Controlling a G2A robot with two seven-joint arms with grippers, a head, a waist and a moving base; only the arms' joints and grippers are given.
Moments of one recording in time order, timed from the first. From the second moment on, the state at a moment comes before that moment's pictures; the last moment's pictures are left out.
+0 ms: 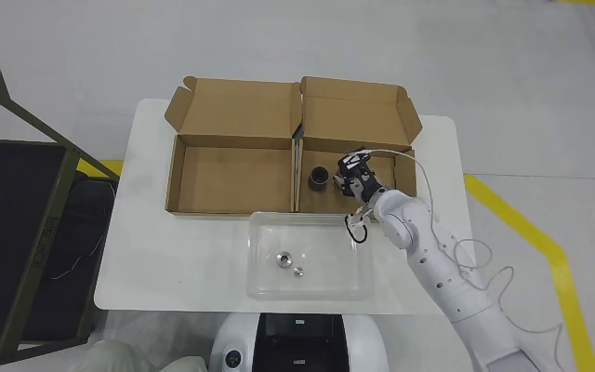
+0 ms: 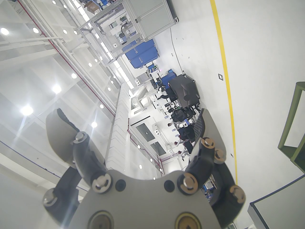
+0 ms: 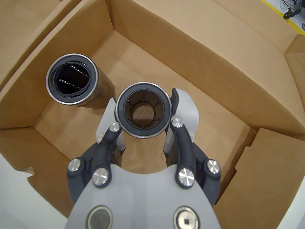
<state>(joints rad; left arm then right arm) 0.15 -0.27 -1.06 -1.30 2.57 -0.51 0.65 -1.07 -1.28 1.00 -1.36 -1.23 -0.15 0.43</state>
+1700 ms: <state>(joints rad) 0.15 -0.27 -1.06 -1.30 2.57 -0.51 0.65 -1.35 -1.20 1.06 -1.91 -1.35 -0.76 0.41</state>
